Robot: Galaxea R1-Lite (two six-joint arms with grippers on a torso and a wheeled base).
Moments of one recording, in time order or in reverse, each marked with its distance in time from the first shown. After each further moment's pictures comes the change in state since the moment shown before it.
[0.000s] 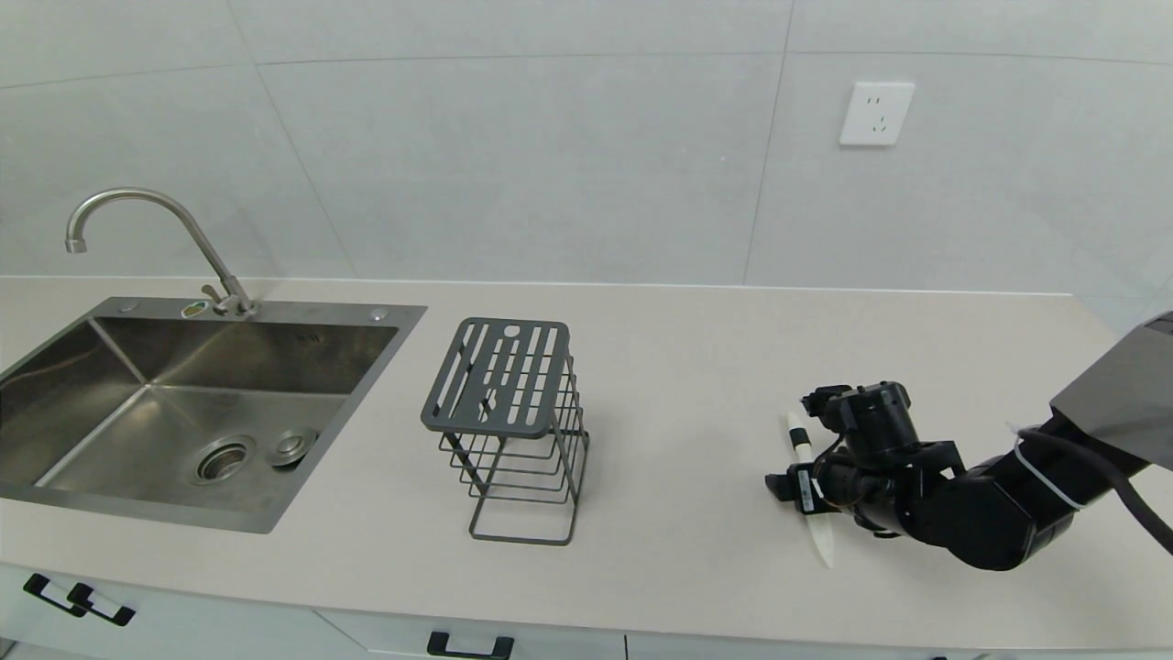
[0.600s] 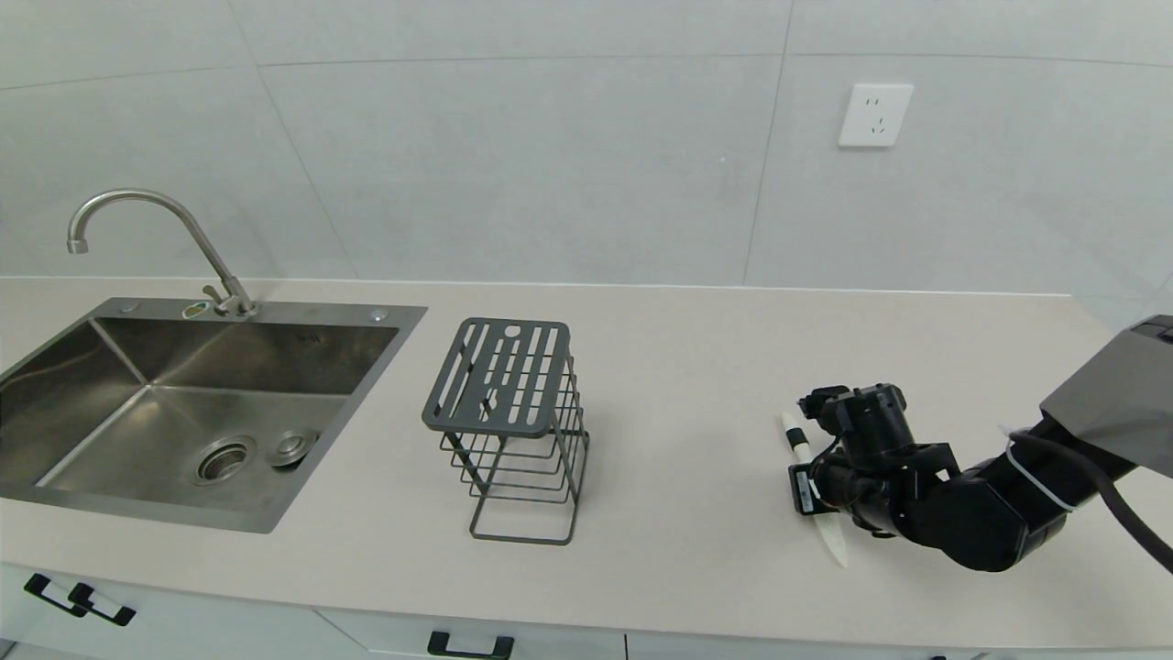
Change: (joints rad) left arm 0.000 0.000 0.000 -0.002 0.000 -0.008; right arm -0.001 0.026 -0.004 -0.003 -0.020 -0.030
